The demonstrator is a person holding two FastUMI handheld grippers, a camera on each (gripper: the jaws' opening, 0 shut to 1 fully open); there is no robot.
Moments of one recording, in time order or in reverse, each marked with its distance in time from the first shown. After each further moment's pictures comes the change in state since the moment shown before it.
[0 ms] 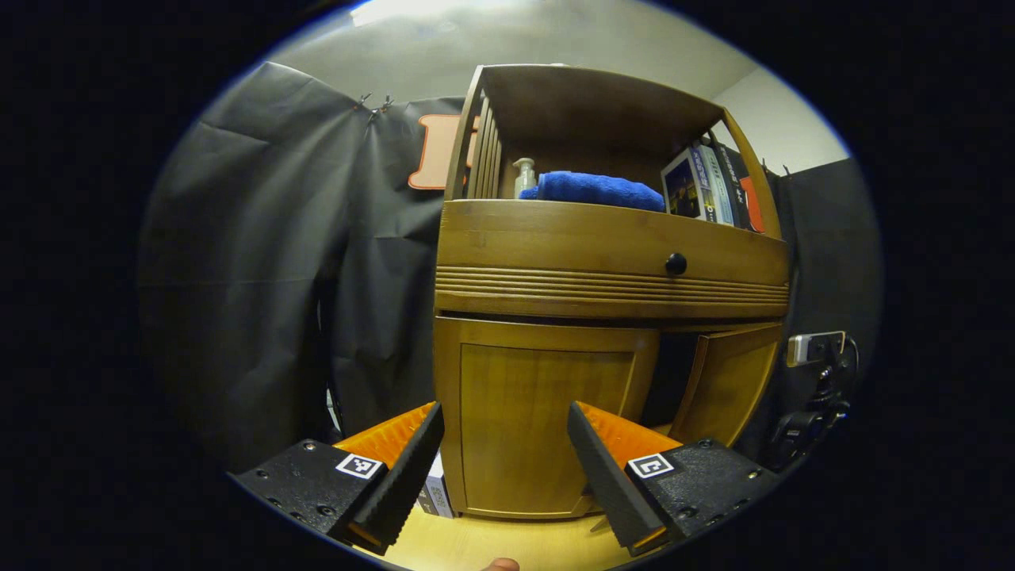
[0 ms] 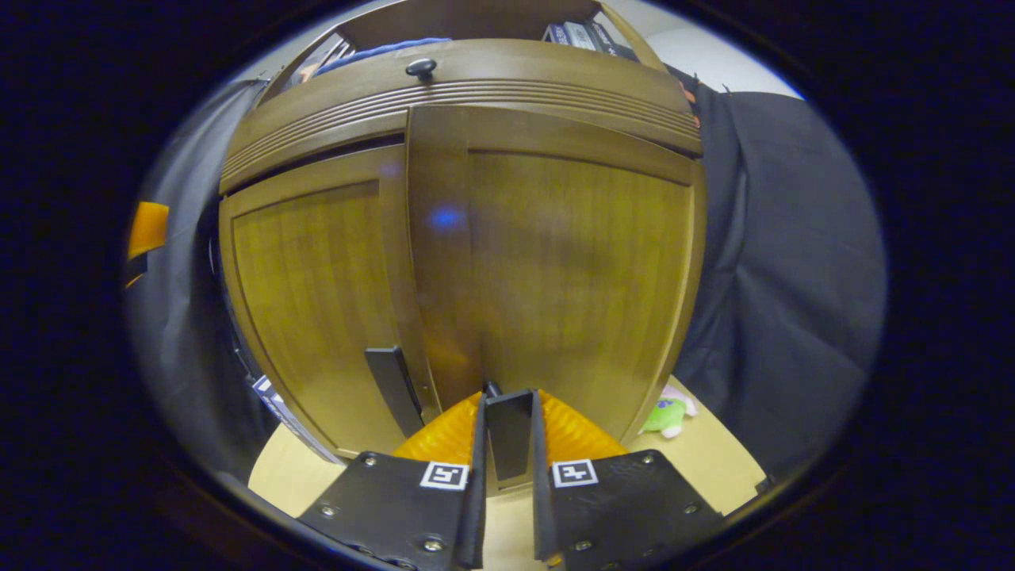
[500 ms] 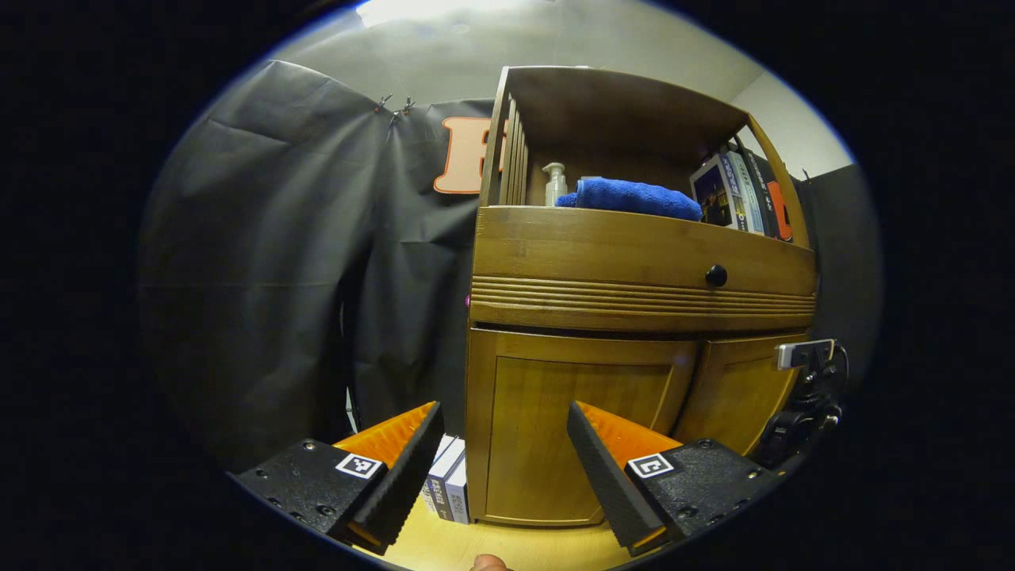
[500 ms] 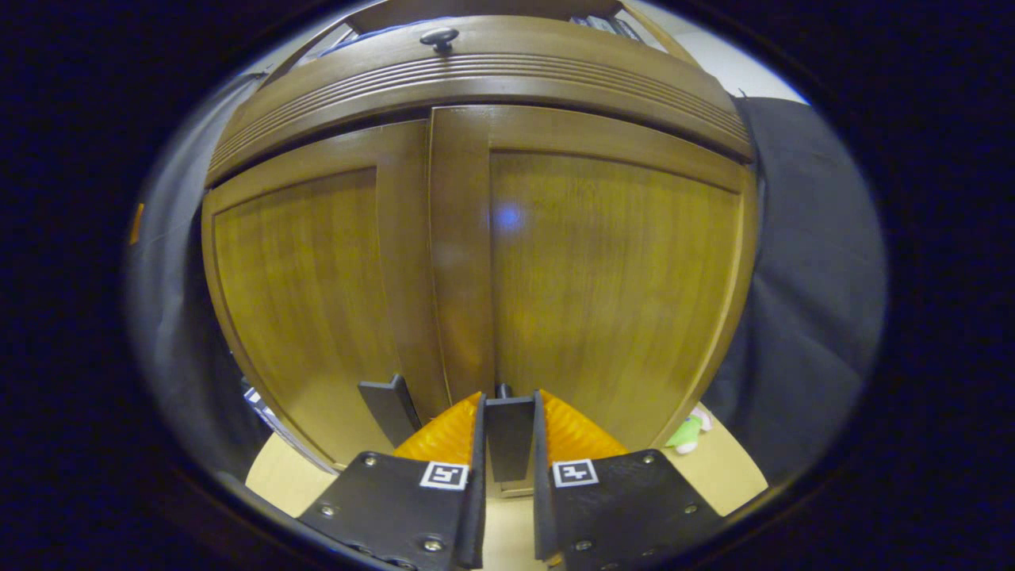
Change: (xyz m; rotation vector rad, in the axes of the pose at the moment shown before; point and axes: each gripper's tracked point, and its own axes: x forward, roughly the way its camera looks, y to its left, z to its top) left arm 0.013 0.037 0.013 -0.011 -0.023 0.084; right arm 0.001 0.003 -0.002 -0.019 -0.002 0.021
